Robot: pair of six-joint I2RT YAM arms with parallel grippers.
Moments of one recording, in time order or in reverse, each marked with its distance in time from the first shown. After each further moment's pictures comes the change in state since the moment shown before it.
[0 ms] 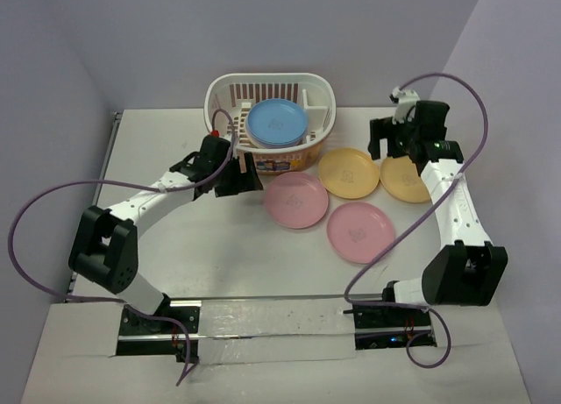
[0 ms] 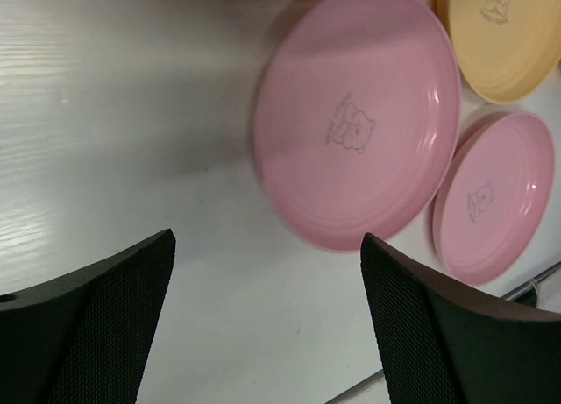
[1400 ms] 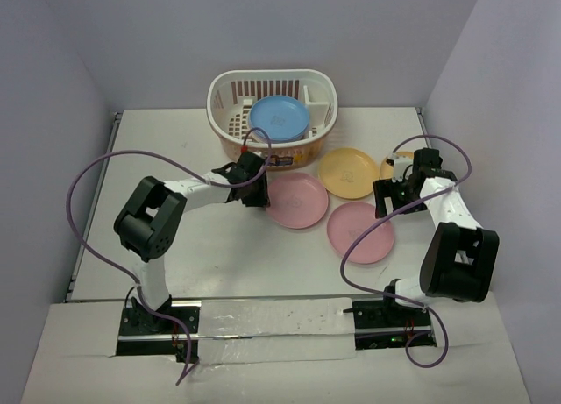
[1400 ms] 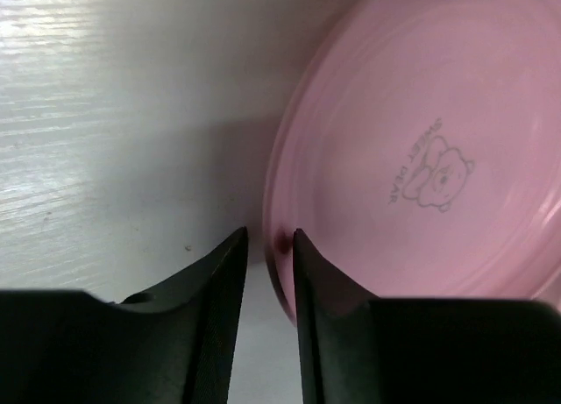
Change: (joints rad) left arm -0.139 0.340 0.061 0.130 -0.144 -0.035; right arm -0.183 0.052 -0.387 -0.186 -0.001 -0.174
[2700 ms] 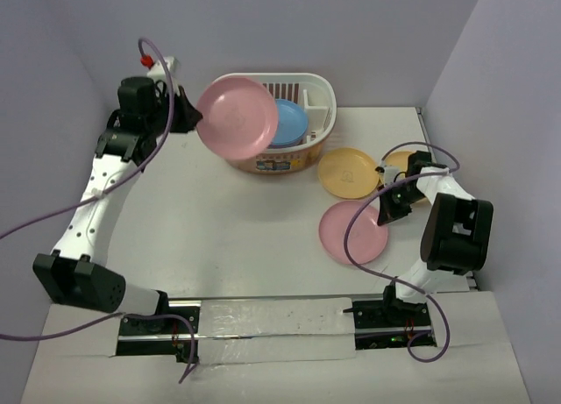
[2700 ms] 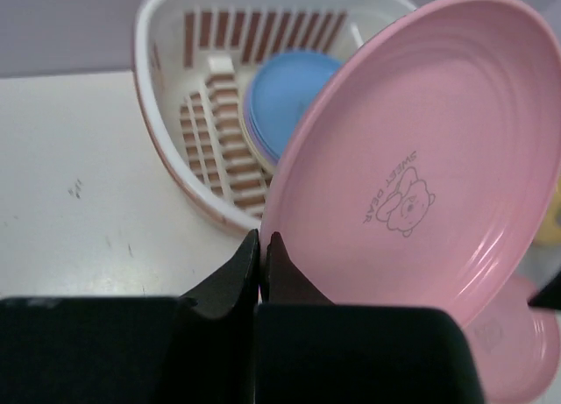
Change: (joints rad) left arm 0.413 -0.519 0.325 -0.275 0.193 0.376; right arm -0.008 0.217 0.059 -0.102 -0.158 -0.133
